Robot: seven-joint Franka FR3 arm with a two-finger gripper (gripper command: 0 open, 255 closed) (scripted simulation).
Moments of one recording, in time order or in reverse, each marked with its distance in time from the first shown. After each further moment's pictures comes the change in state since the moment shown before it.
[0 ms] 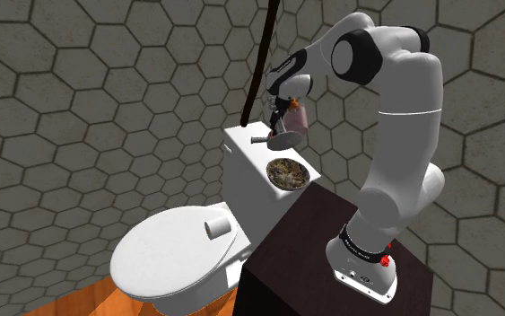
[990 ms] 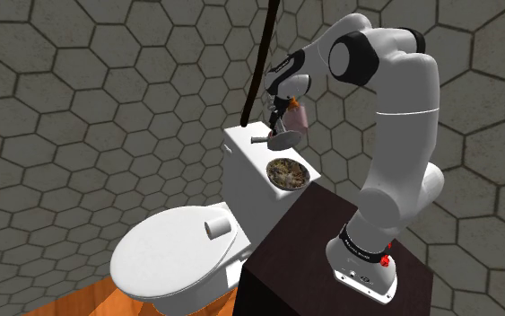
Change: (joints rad) arm 0.008 0.023 -0.008 0.038 -0.019 -0.040 0.006
